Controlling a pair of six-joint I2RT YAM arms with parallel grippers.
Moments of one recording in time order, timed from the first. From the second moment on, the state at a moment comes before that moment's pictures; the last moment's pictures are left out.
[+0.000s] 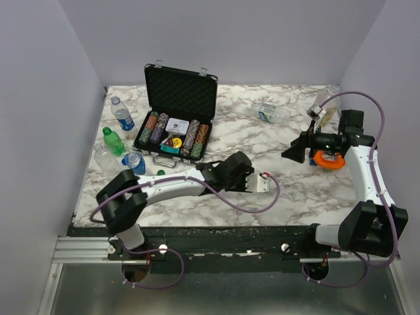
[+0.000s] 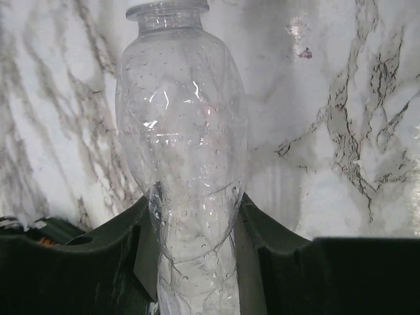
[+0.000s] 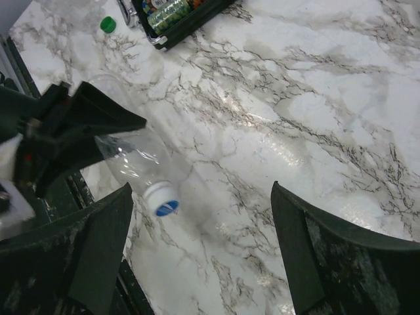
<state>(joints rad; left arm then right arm) -1.07 1.72 1.14 -0.27 0.00 0.70 -0.21 1.31 1.08 -0.77 -1.07 -0.53</state>
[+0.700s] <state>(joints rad) -1.06 1.25 0.87 -0.13 0.09 0.53 -0.02 1.19 1.13 -0.87 -1.18 -0.35</state>
